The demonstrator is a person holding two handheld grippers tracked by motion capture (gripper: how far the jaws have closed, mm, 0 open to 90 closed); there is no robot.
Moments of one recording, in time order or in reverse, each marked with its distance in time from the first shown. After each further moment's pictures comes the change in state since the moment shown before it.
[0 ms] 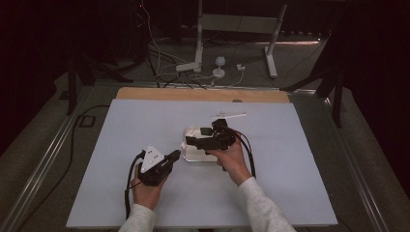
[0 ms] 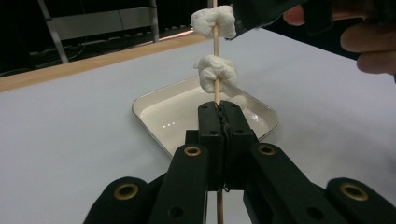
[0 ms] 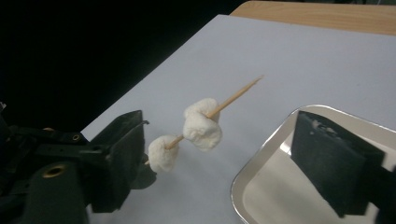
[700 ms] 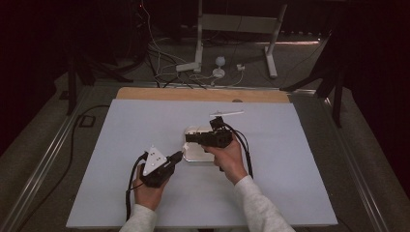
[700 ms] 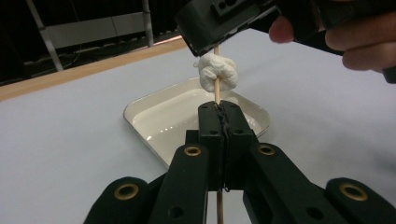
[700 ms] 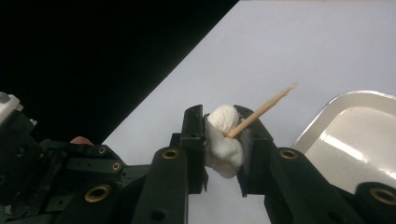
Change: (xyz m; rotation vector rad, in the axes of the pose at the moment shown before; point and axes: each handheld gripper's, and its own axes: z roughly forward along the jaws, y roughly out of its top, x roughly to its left) left arm -0.006 0.000 0.000 -0.019 -0.022 0.037; right arm -0.001 0.005 0.004 0.028 0.098 0.097
